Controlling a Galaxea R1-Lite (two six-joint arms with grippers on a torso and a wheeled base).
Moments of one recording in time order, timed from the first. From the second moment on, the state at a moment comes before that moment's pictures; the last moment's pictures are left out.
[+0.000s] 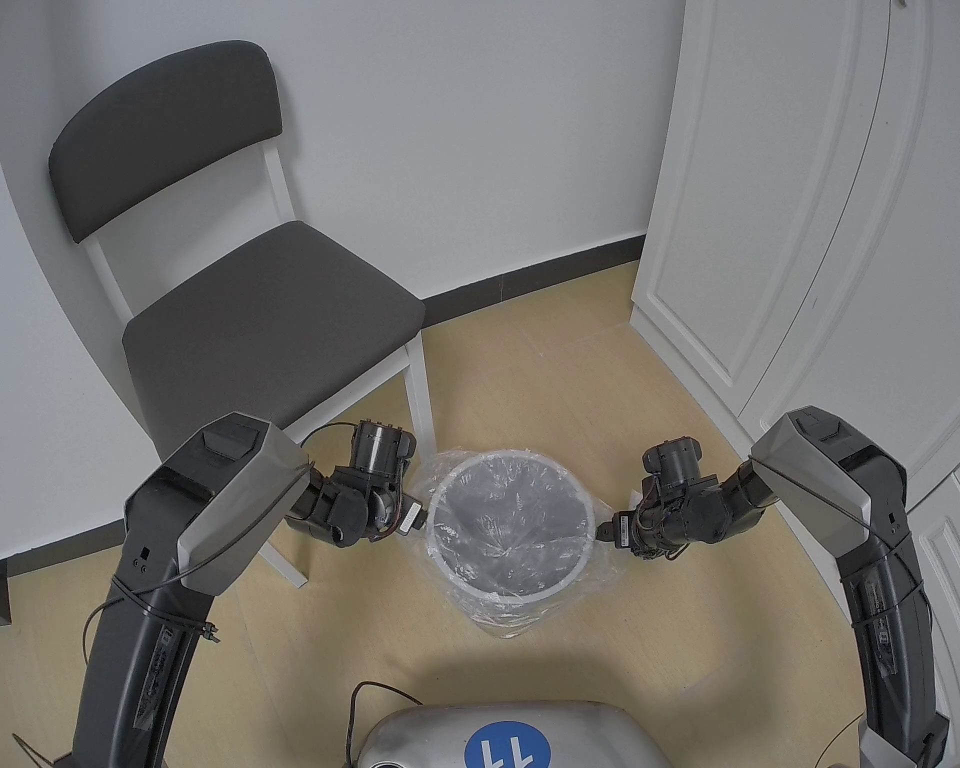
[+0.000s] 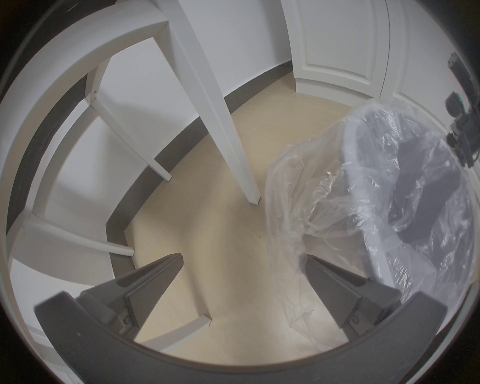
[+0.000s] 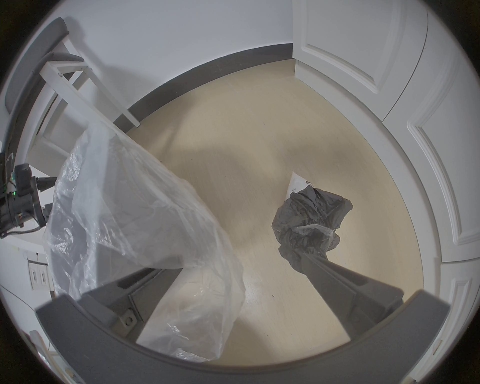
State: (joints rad) left arm -0.38 2.66 -1.62 -0.34 0.30 0.26; right arm 0.27 2.63 -1.50 -0.30 0.00 0.19
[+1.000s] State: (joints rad) left arm -0.33 2.79 -1.72 -0.36 0.30 0.26; right arm 0.26 2.63 -1.50 -0.30 0.00 0.19
